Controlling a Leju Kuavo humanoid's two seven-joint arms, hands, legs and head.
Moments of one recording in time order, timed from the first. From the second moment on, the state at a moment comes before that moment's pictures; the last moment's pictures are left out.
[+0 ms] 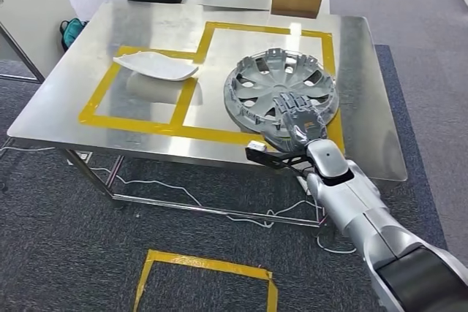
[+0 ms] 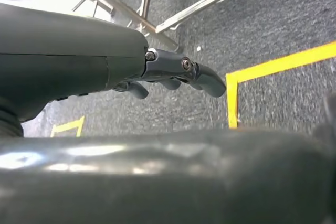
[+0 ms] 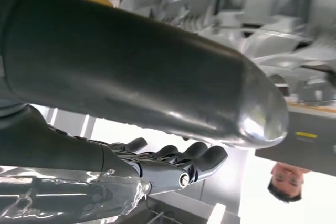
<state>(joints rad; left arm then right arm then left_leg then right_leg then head) -0.10 0.00 -0.69 -0.18 -1.08 0.22 0.02 -0.78 0.06 0.57 -0.59 1.35 -0.35 0.10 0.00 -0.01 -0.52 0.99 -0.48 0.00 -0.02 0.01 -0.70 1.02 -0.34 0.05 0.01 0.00</state>
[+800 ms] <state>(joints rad) -0.11 0.01 -0.69 -0.18 -1.09 0.23 0.03 -0.79 0.06 0.57 -0.58 1.34 -0.35 0.09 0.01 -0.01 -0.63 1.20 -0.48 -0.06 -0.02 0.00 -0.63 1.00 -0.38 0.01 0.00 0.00</state>
